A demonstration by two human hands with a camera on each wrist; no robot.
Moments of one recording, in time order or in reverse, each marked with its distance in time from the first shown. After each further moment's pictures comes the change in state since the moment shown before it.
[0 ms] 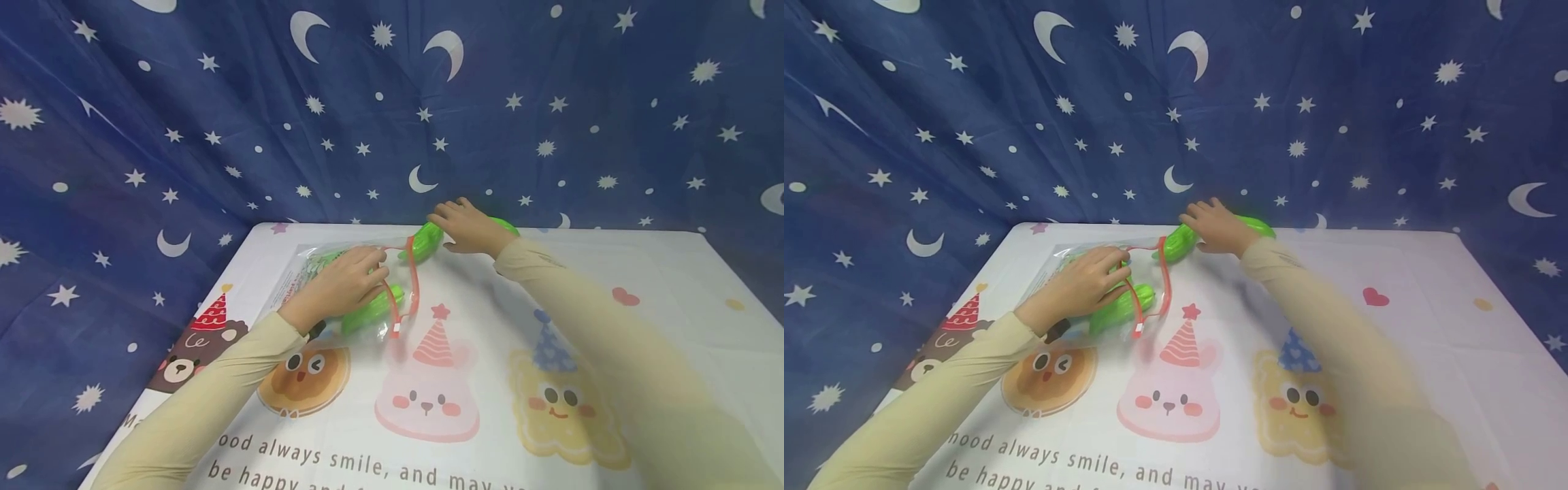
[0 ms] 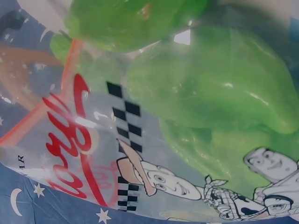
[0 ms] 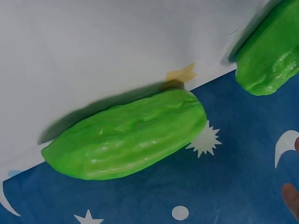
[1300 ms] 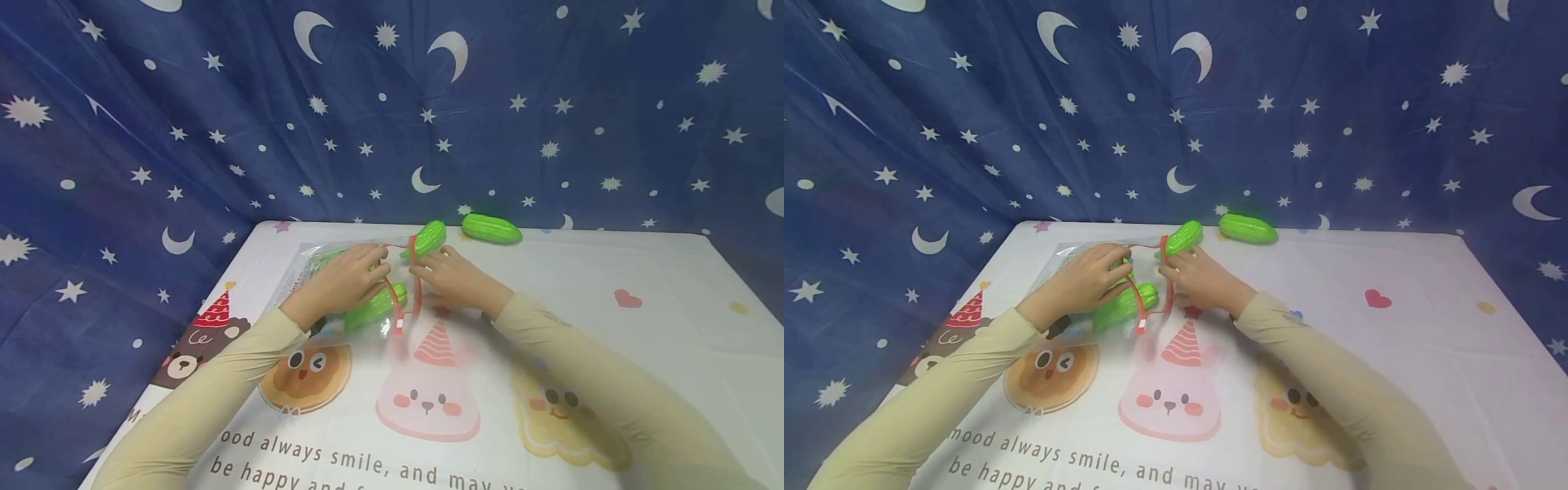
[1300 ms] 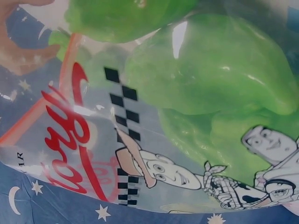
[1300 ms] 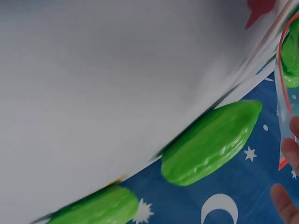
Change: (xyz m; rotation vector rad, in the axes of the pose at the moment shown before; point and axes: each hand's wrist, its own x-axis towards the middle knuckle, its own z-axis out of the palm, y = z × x) left_hand 0.003 -0.001 -0.006 0.011 -0.027 -0.011; right_hand -0.027 -0.085 0.011 0.075 0.108 -0.103
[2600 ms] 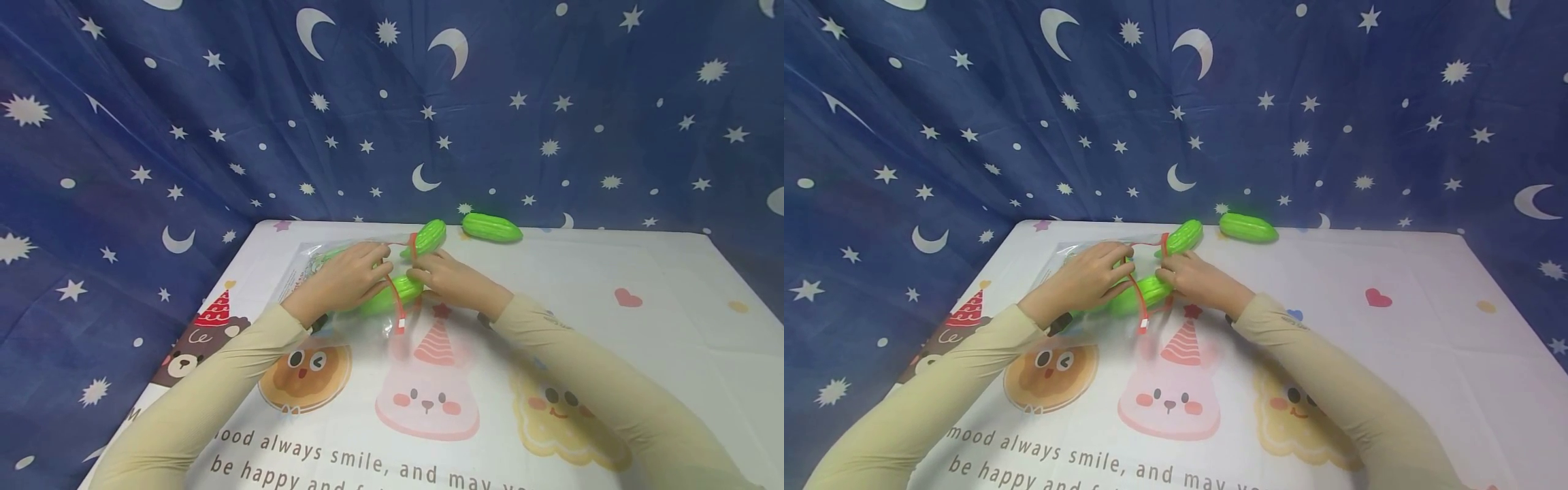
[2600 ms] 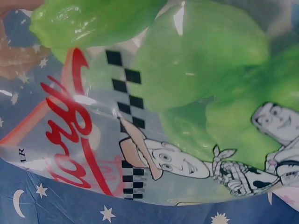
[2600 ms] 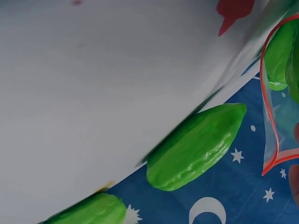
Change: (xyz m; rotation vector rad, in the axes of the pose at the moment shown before) left_hand 0.004 0.001 -0.002 -0.004 -0.025 0.009; right_hand 0.000 -0.010 -0.006 0.099 0.154 -0.102
